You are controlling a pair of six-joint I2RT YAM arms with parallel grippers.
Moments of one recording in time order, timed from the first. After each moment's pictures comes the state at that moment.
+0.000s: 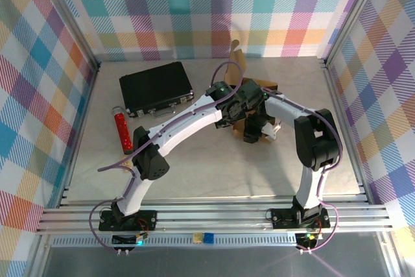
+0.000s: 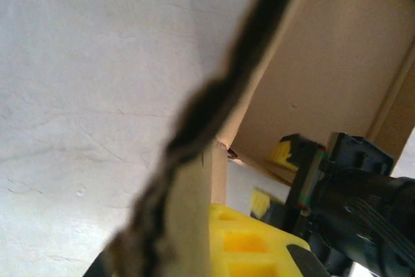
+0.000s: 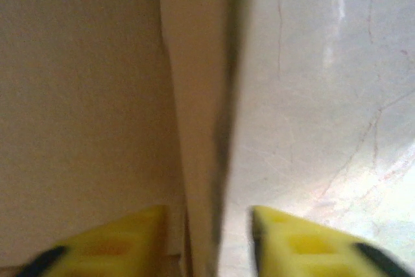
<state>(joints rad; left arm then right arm) -0.97 2.15 2.31 -1.43 -0.42 -1.23 0.39 1.89 1.31 -0.90 -0.26 2.08</state>
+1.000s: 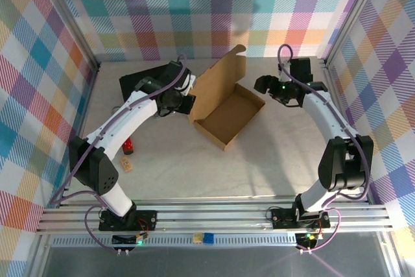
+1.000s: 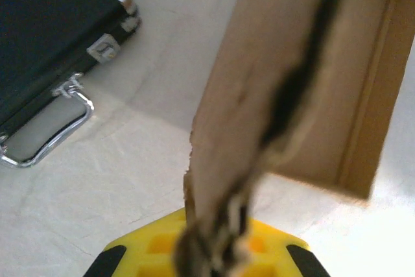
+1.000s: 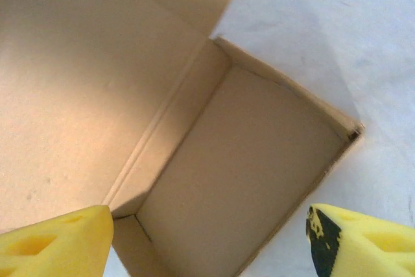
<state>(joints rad) -0.53 1.65 1.58 -0.96 0.01 -0.11 0.11 1.60 1.33 -0.53 -0.46 0.39</state>
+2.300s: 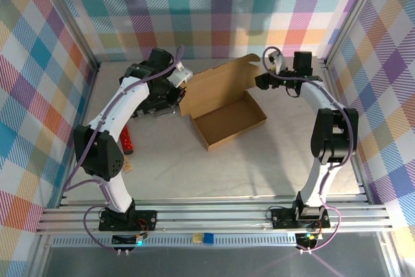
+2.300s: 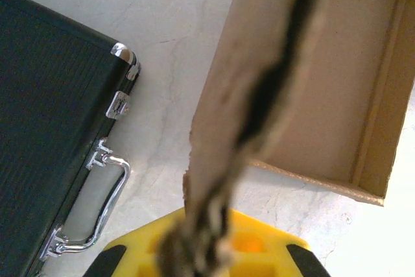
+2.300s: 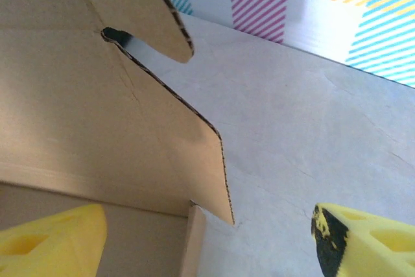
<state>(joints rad) -0.33 1.79 1.74 -1.01 0.23 0.38 0.01 1.93 1.48 -0.22 -0.69 -0.29</state>
